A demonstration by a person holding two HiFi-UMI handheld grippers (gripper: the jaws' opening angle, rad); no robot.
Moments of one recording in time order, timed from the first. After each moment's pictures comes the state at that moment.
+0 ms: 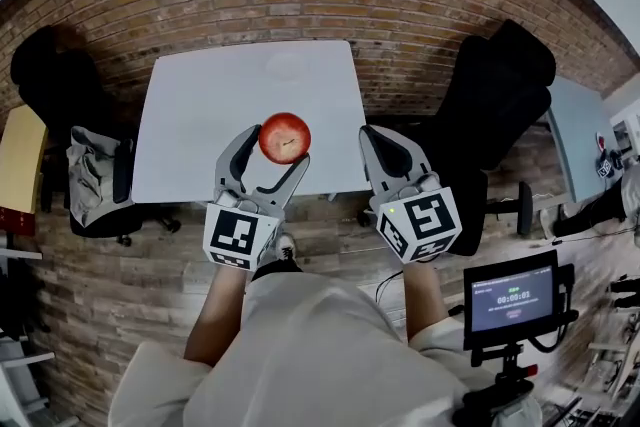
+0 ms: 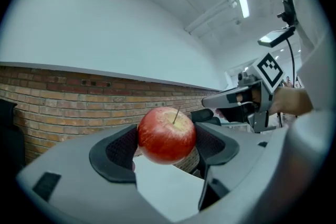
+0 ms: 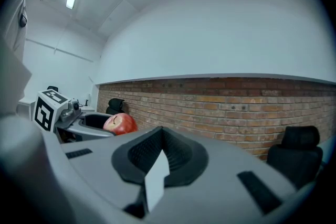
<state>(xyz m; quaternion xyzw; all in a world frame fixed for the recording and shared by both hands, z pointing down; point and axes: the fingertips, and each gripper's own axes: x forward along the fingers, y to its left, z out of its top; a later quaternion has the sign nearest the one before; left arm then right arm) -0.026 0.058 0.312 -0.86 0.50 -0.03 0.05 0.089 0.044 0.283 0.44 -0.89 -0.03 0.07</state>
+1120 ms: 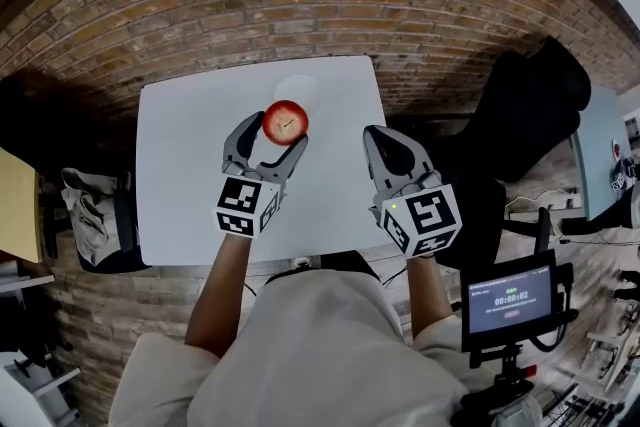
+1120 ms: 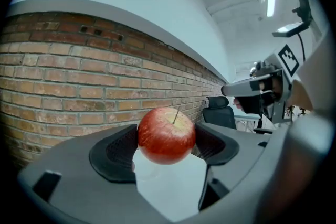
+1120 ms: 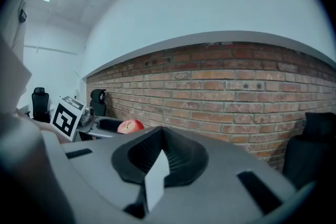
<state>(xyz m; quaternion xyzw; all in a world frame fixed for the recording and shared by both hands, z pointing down) -0.095 -0.212 0.399 -0.87 0.48 -0.07 -0.06 0.032 -0.186 0.340 0.46 -0.88 0.03 0.11</state>
